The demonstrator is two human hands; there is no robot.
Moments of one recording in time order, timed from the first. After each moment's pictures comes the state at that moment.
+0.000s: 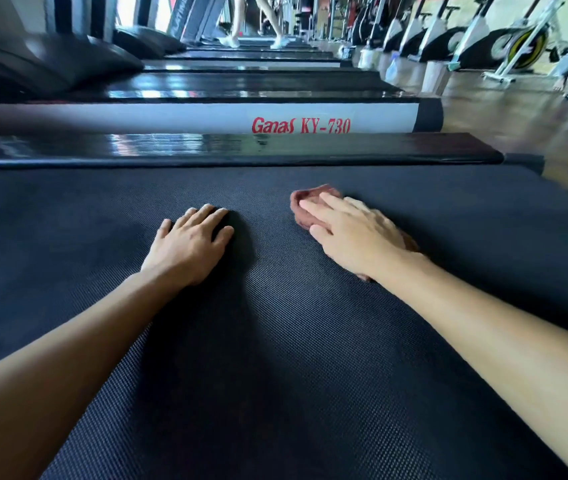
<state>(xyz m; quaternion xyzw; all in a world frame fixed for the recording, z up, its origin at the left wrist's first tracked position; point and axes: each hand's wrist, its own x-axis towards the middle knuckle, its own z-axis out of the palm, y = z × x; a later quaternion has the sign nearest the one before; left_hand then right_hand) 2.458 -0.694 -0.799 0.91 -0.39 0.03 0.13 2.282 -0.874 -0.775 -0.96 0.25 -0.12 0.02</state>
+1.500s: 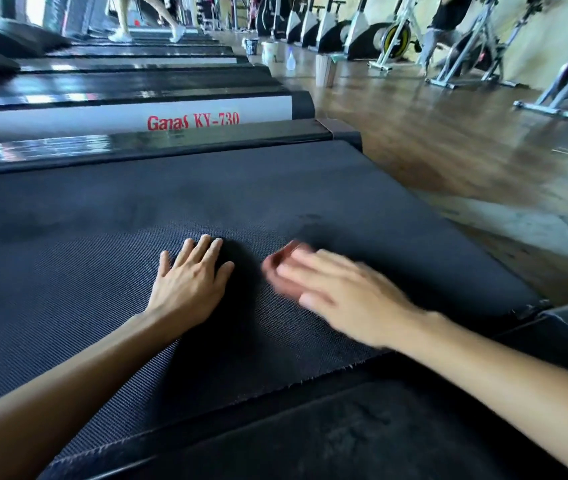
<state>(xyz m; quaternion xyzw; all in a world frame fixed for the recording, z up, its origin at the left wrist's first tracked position) 2.198 -0.678 -0.783 0.85 -0.51 0.00 0.12 1.966 -0.792 -0.761 -0.97 0.23 -0.08 0.07</state>
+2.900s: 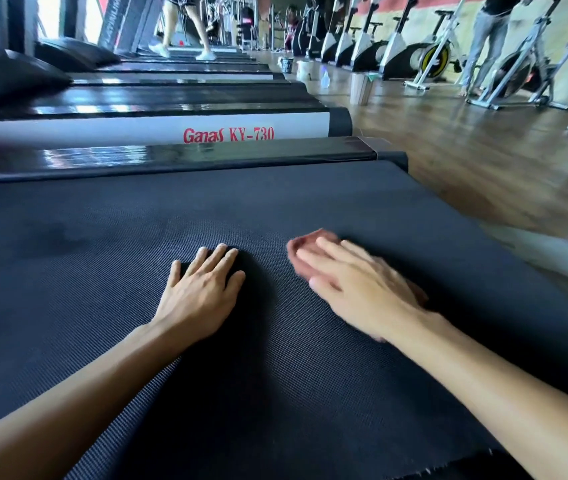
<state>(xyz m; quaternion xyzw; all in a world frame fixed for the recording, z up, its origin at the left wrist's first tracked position) 2.254 -0.700 -0.791 0.86 -0.50 0.01 0.12 2.057 -0.840 -0.767 -0.94 0.31 -0.11 0.03</state>
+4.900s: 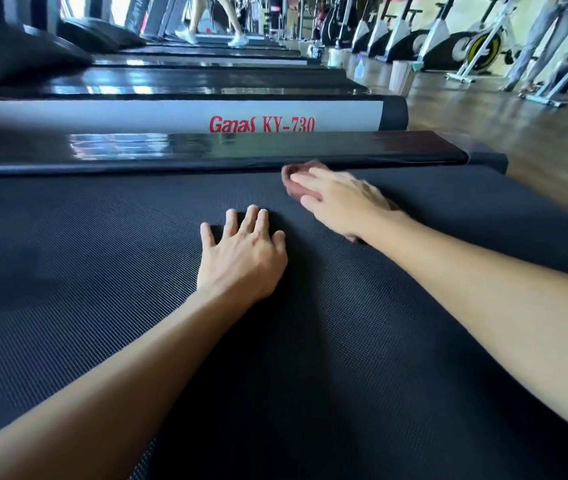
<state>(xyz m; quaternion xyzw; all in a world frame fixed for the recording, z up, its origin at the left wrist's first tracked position) 2.377 -0.822 -0.808 0.89 -0.44 0.05 0.11 2.308 -0.992 -0.771 -0.95 0.30 -0.12 0.02</state>
